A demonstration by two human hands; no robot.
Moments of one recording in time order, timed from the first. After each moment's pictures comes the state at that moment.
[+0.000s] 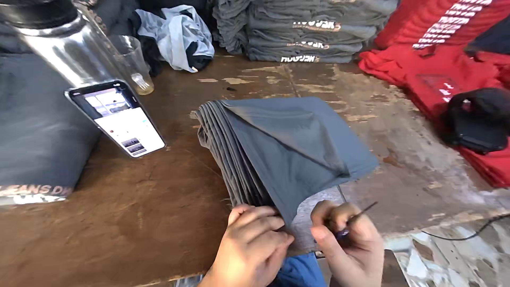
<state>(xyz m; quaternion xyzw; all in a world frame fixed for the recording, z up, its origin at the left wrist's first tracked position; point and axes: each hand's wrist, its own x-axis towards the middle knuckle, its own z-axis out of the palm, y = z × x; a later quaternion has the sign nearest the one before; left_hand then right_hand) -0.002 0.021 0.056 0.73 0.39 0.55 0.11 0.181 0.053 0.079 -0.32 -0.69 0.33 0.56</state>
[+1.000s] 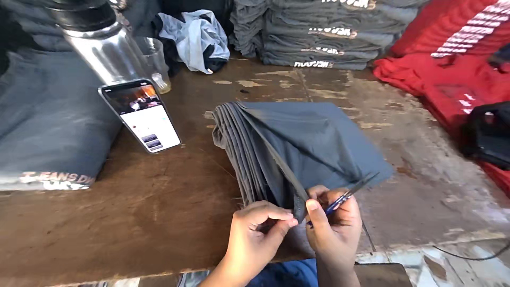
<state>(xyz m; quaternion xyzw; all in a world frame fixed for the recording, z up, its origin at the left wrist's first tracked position) 0.002 0.031 0.054 0.56 0.37 0.65 0.35 0.146 0.075 0.058 -0.28 -0.58 0.40 0.65</state>
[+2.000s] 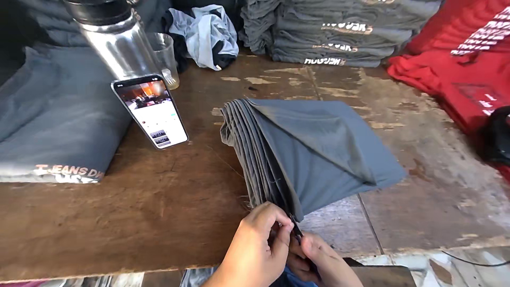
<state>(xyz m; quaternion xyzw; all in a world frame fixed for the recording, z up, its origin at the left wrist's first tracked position) -0.011 0.015 0.070 0.65 0.47 0.52 0.30 0.176 0.036 0.038 -0.16 -0.46 0.83 0.28</state>
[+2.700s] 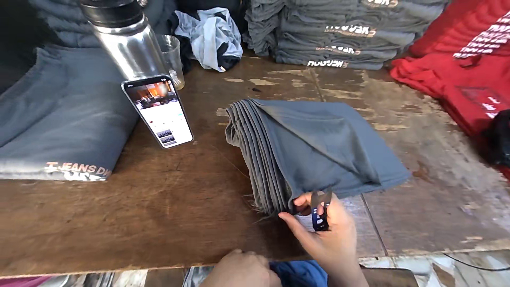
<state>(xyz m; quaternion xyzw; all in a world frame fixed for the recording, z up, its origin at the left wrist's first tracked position) -0.048 -0.026 0.096 0.81 0.42 0.05 0.41 0.143 0.065 0.053 -0.40 -0.75 0.20 0.49</state>
